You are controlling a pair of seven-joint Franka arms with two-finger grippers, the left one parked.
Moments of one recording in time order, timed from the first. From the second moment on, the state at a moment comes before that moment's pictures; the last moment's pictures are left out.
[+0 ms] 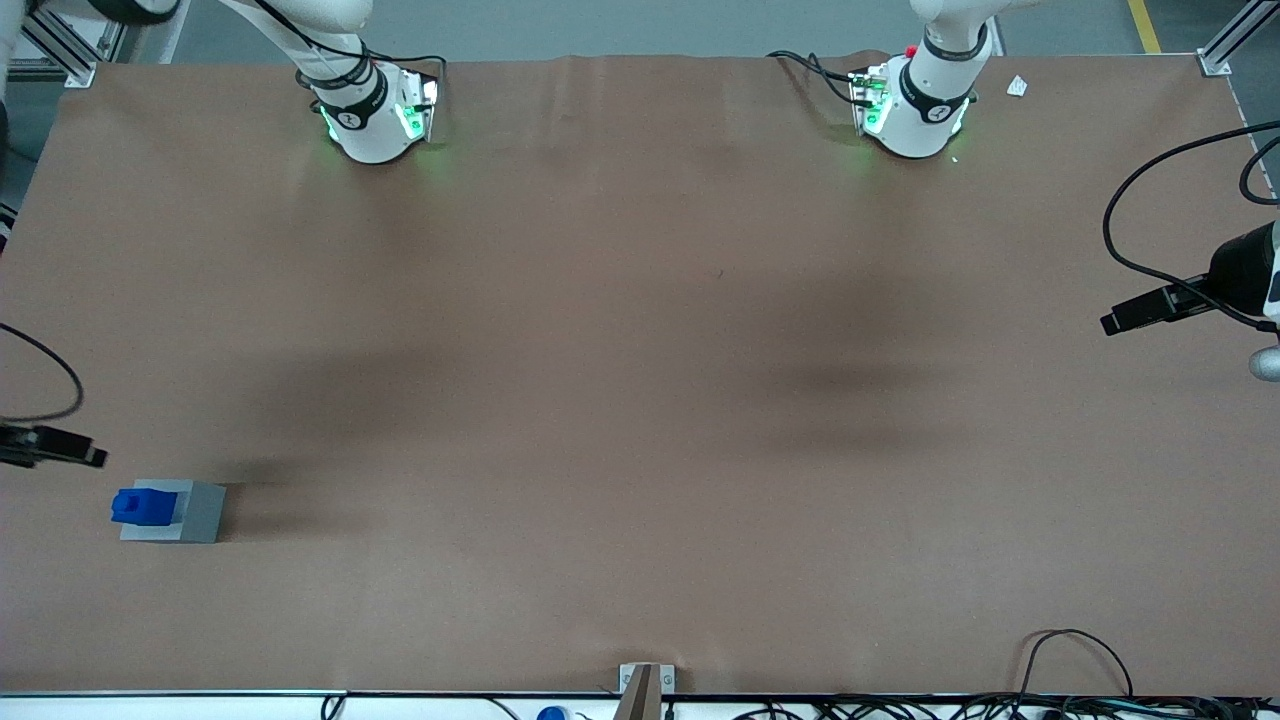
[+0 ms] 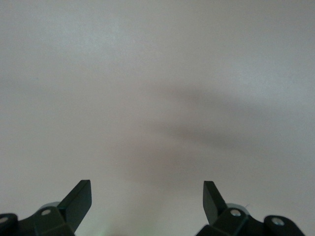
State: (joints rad) arm -0.30 0.51 0.03 -1.24 0.08 1.79 -0.26
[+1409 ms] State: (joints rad) arm -0.05 0.06 0.03 -1.49 -0.04 1.62 0.00
